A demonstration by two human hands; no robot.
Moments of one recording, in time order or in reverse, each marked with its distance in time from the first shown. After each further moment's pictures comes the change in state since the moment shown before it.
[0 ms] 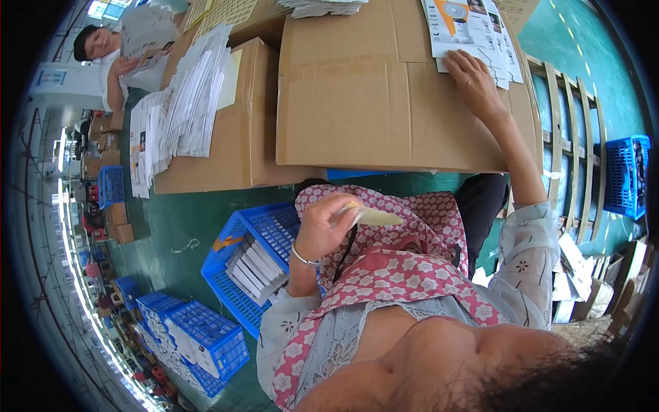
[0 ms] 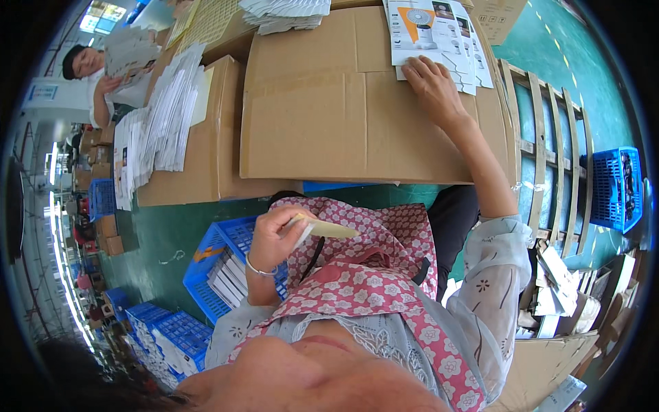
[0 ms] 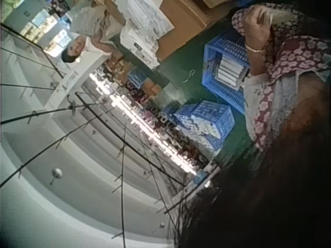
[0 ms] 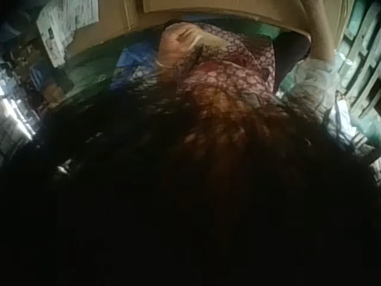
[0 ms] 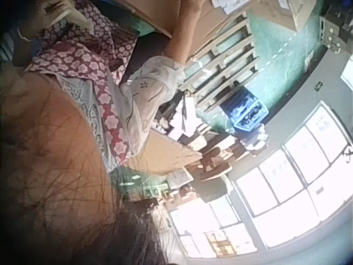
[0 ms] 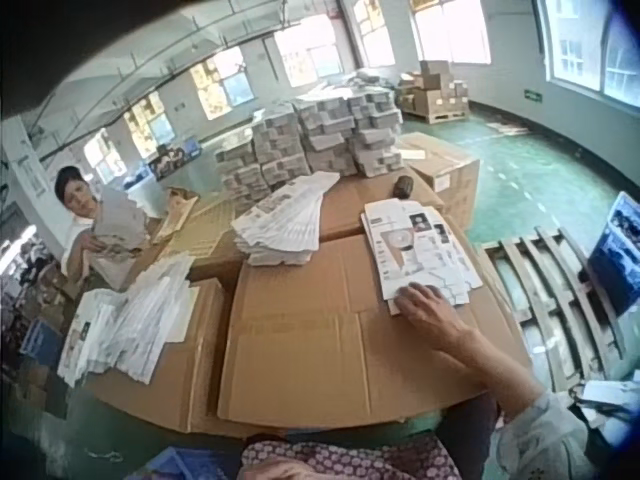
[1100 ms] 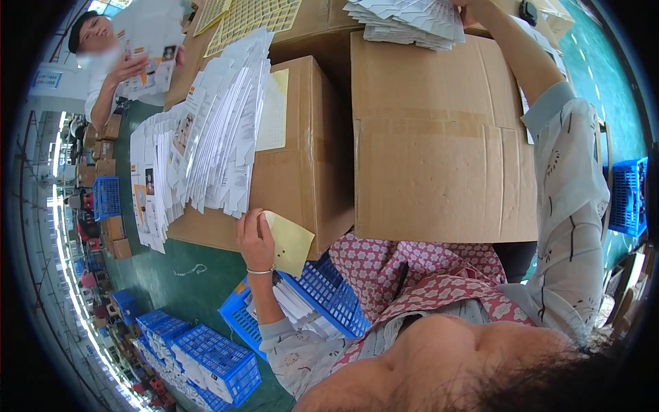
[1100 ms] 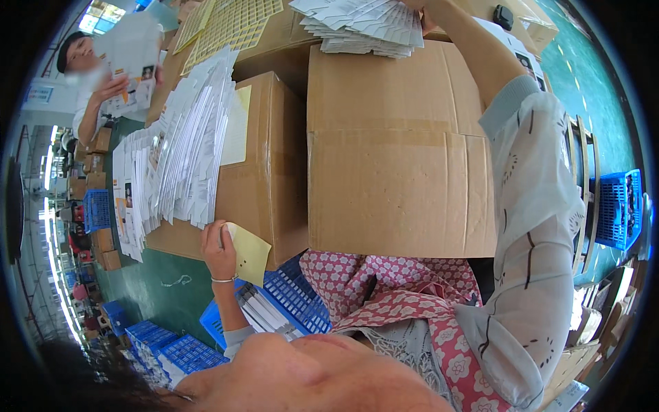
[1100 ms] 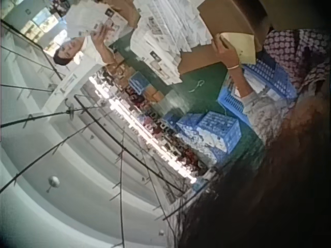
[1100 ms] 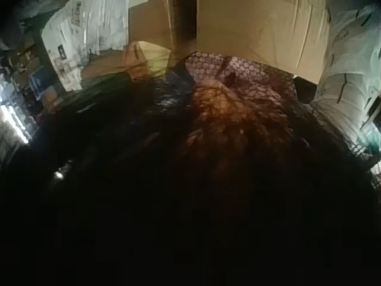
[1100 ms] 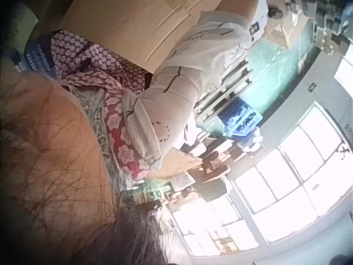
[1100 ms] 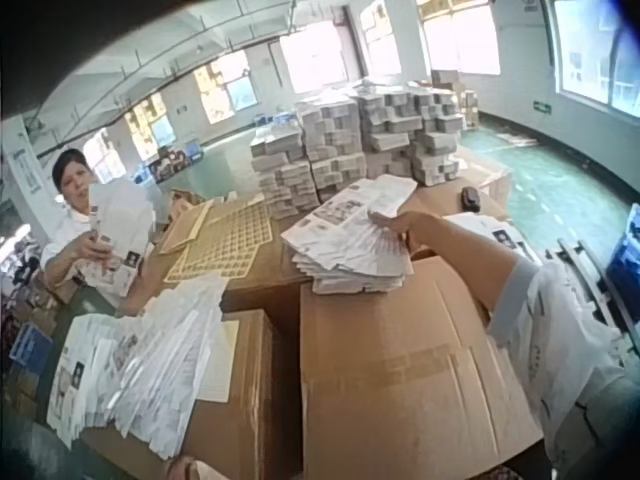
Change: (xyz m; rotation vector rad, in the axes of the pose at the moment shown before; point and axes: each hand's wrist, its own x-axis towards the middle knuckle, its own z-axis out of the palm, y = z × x) left_hand 0.000 -0.156 -0.209 0.787 0.537 -0.063; right_hand 0.323 0.060 0.086 1.016 -0.373 1.325
